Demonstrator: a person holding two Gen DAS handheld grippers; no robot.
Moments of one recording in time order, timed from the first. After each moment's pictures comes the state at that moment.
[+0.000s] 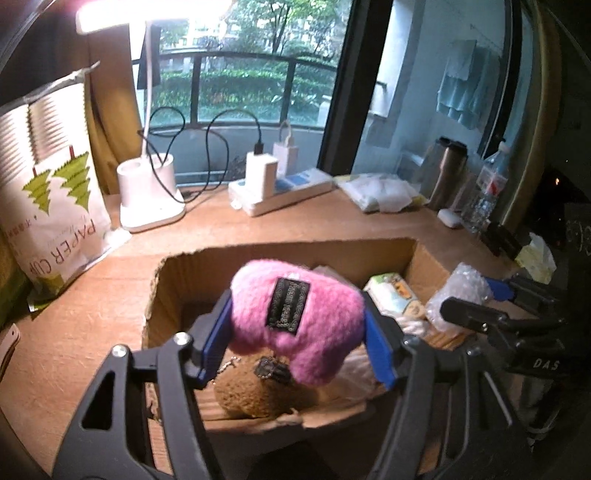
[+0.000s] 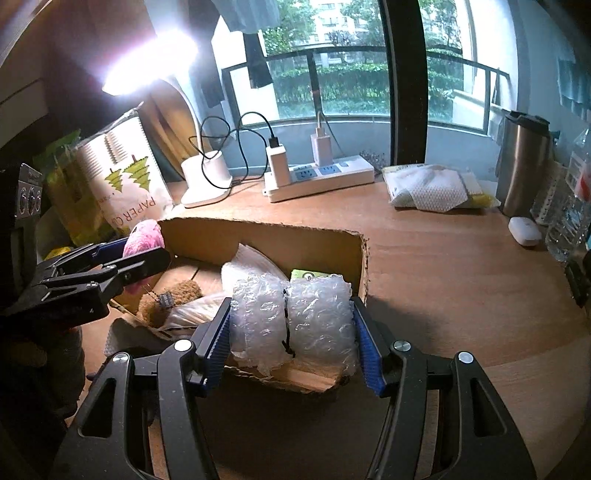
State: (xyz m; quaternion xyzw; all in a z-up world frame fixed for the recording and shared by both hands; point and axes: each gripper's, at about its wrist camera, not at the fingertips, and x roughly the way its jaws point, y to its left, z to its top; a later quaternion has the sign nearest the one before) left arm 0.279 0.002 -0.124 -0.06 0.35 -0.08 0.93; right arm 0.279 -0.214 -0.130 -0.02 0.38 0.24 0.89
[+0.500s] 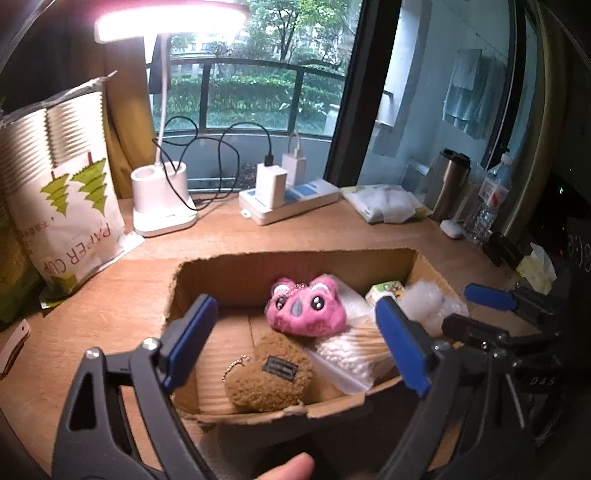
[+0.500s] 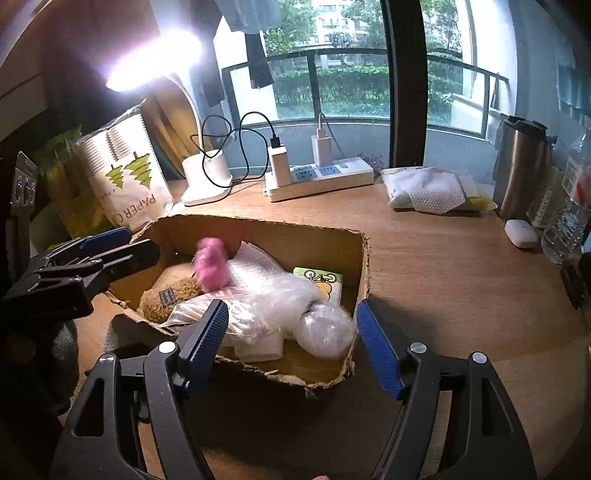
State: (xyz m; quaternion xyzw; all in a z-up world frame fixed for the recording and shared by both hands) left arm 0.266 0.010 -0.112 -0.07 0.33 -0.07 0.94; right arm 0.269 -0.212 -0.126 -0.02 0.38 0.24 0.89
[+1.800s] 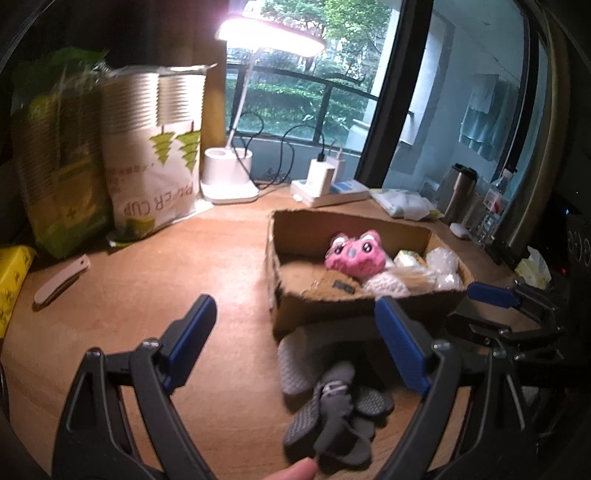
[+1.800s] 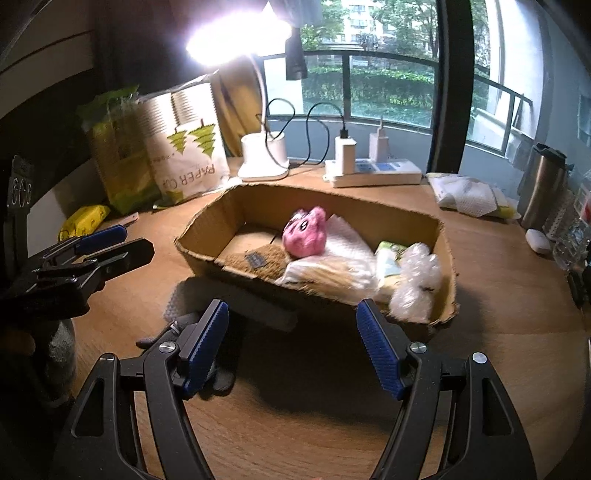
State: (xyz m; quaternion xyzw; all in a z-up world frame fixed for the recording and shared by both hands) left arm 0.166 0.074 -0.124 -0.11 0.31 -0.03 0.94; right arm 0.198 -0.149 -0.119 -0.07 0.38 0.27 0.88
